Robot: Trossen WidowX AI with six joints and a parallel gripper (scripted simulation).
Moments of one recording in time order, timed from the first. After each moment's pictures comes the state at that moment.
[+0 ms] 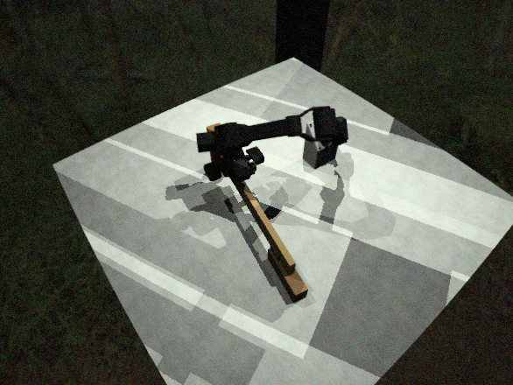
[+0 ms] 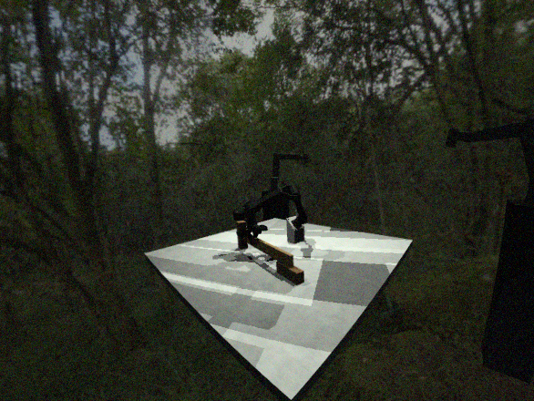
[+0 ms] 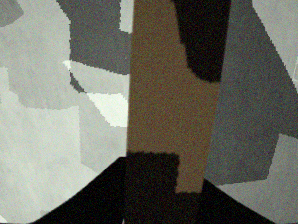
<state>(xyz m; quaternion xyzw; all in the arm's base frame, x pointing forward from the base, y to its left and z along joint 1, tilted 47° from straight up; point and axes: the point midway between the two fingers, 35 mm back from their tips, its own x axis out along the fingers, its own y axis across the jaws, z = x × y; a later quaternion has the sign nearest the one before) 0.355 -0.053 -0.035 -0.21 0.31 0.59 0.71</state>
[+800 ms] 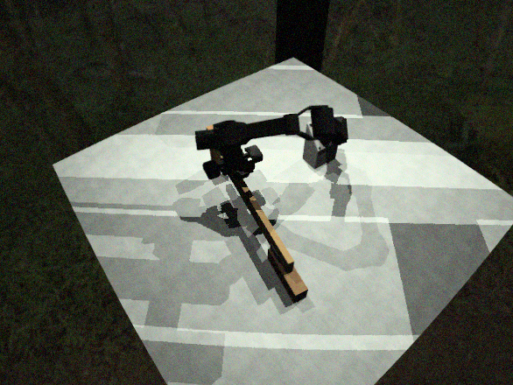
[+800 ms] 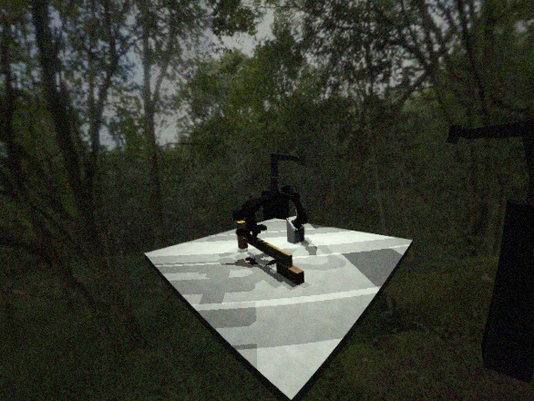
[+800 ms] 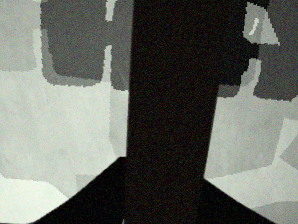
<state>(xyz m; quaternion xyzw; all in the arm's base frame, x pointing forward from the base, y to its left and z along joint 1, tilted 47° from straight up) 0.354 -0.059 -0.039 -0.21 0.31 0.59 0.71</state>
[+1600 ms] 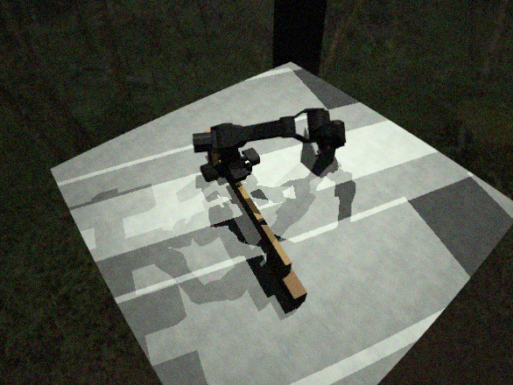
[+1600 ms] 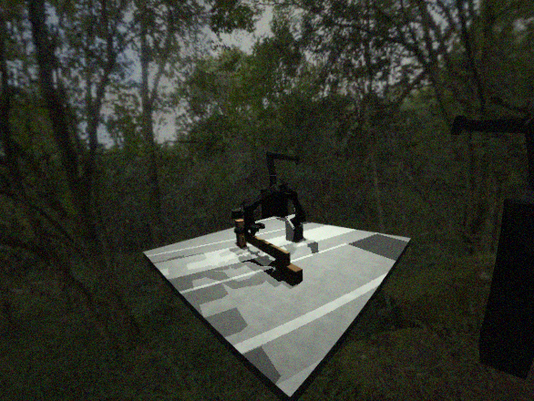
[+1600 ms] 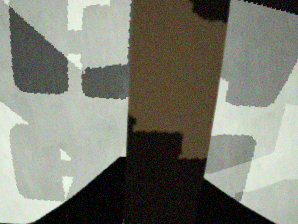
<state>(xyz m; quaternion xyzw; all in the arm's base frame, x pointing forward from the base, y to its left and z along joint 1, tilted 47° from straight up) 0.353 -0.063 -0.045 -0.21 0.31 0.59 0.71</state>
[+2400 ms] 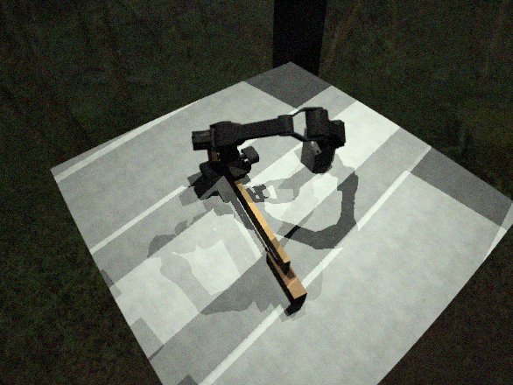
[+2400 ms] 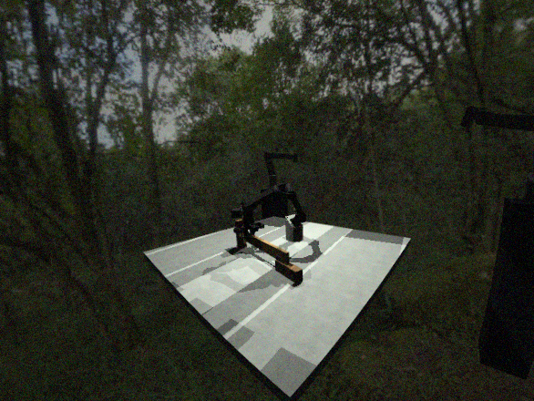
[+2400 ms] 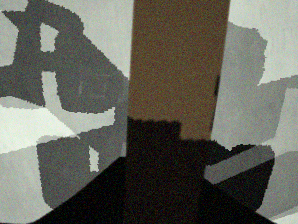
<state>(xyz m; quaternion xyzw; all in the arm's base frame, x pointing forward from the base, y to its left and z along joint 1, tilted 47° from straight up) 0.352 -0.069 -0.049 -0.21 0.31 0.59 0.71</state>
